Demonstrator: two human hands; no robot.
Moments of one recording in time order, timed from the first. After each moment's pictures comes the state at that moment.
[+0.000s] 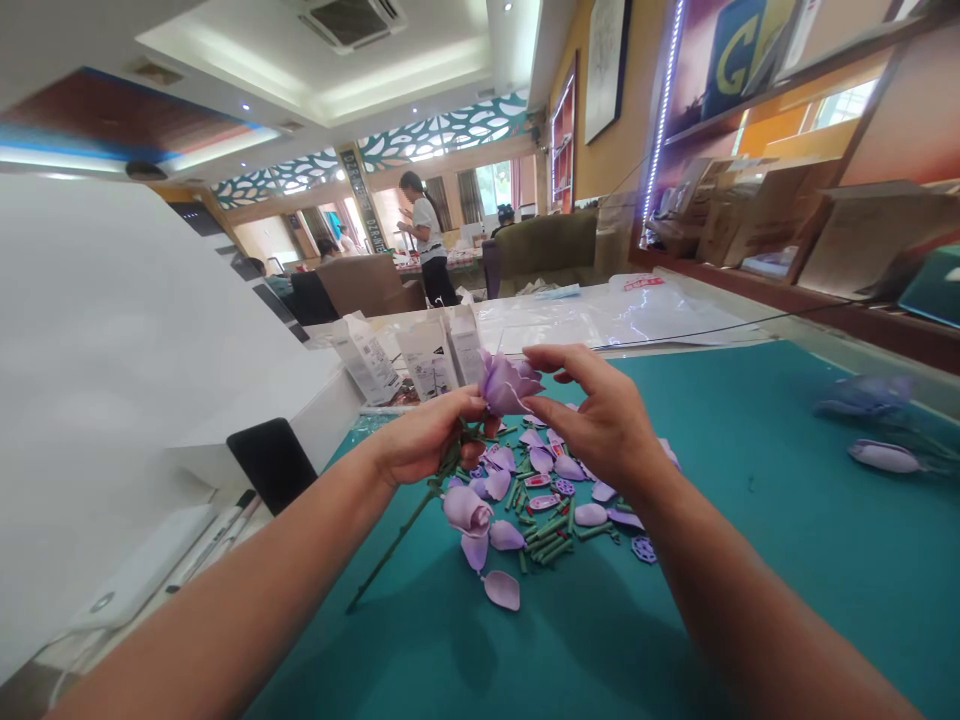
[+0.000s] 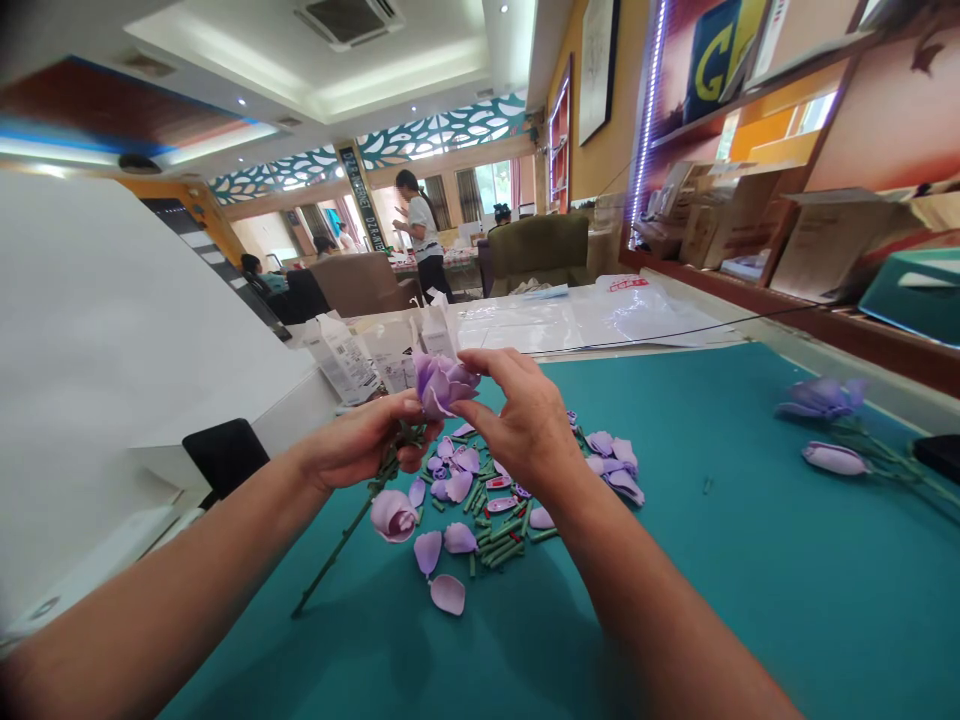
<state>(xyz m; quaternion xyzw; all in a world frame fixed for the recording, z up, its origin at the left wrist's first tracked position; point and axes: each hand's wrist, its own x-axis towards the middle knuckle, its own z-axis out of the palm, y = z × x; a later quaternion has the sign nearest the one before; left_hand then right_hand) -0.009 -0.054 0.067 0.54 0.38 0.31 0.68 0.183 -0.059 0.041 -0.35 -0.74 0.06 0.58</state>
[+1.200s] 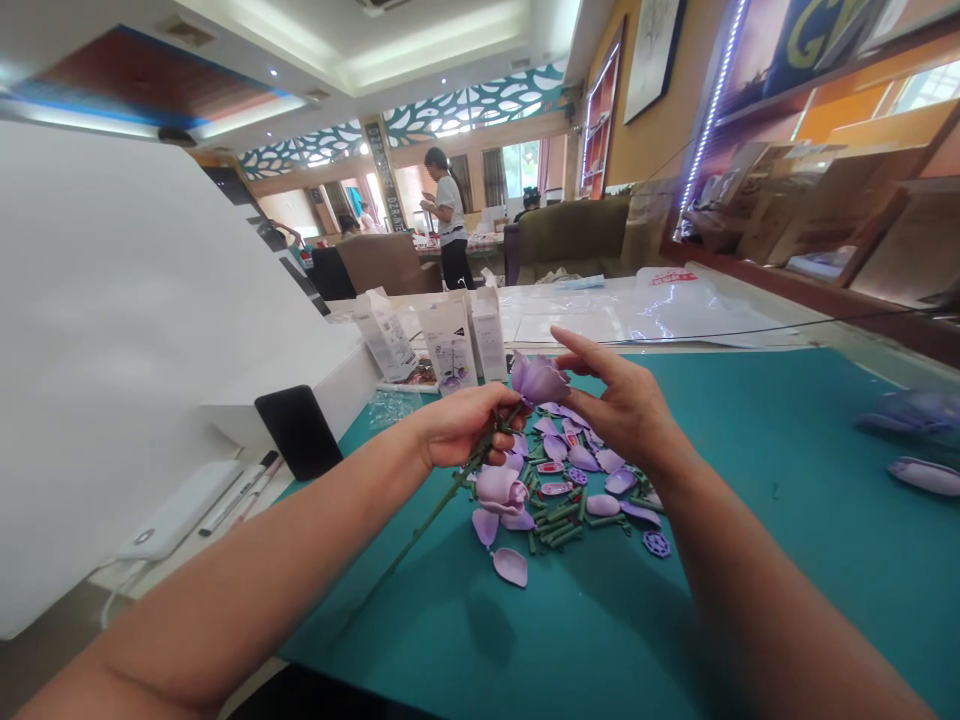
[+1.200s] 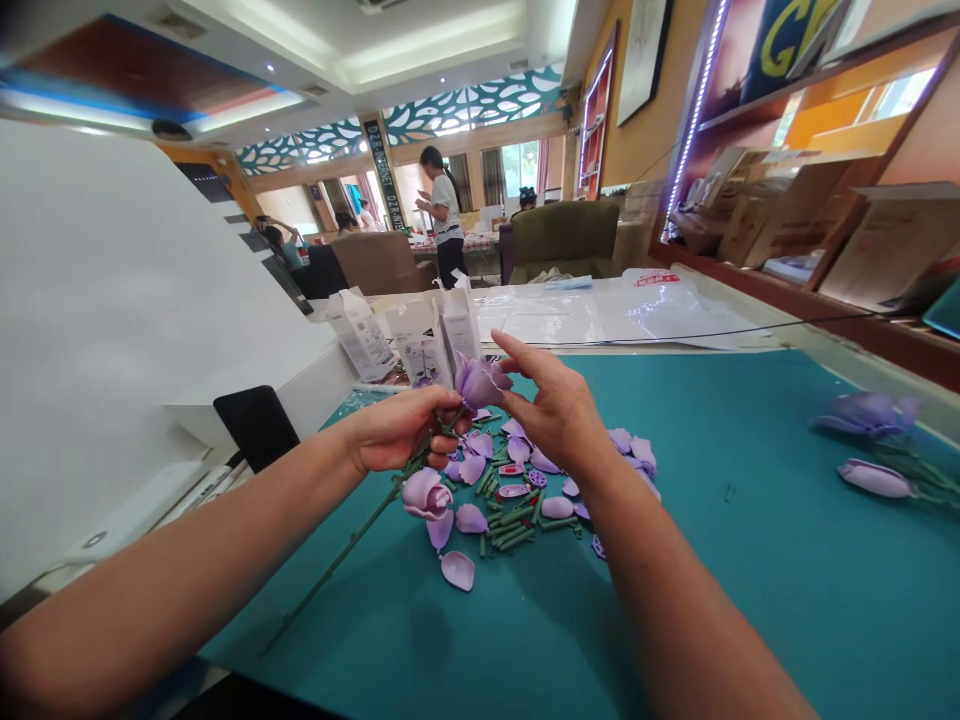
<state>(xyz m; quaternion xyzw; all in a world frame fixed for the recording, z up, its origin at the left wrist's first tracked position) 0.000 -0.051 0.056 0.44 0.44 0.25 0.74 0.193 -0.035 0.019 -0.37 -0.76 0.09 0.53</state>
